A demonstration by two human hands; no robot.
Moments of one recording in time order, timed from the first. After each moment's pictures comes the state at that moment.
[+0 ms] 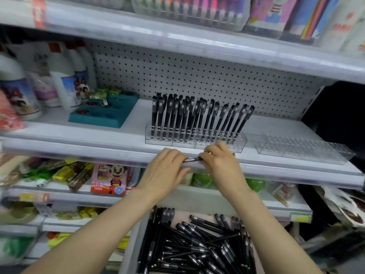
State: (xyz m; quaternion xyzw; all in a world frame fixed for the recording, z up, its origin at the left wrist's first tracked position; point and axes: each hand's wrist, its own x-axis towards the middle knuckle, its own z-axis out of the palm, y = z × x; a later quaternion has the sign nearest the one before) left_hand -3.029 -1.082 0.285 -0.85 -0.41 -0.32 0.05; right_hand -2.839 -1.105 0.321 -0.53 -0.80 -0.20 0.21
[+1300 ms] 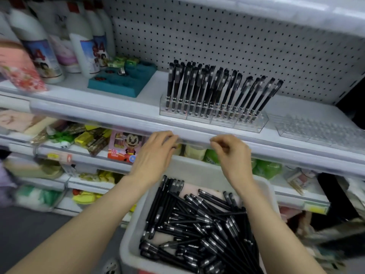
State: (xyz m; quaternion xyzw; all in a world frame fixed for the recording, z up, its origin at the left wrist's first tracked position) left_hand -3.068 -1.105 0.253 -0.80 -0.50 -0.33 0.04; right_hand -2.851 -1.125 0.299 -0.61 -0.68 0.09 0.40
